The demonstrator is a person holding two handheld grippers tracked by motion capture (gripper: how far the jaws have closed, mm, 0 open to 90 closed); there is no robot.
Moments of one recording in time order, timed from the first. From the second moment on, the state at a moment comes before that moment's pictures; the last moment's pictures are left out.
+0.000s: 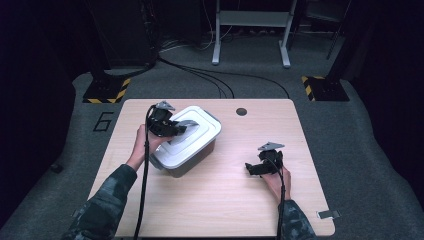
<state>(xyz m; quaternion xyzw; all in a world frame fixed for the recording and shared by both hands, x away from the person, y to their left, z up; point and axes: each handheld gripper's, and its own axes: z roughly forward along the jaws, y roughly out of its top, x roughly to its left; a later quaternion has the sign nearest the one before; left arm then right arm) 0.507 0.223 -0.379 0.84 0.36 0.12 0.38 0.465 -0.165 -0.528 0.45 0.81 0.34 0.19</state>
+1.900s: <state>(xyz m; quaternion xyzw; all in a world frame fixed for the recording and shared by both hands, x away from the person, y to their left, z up) 0.356 0.338 -0.515 0.79 0.46 0.23 0.32 0.464 -0.165 -0.528 0.45 0.81 0.34 0.19</state>
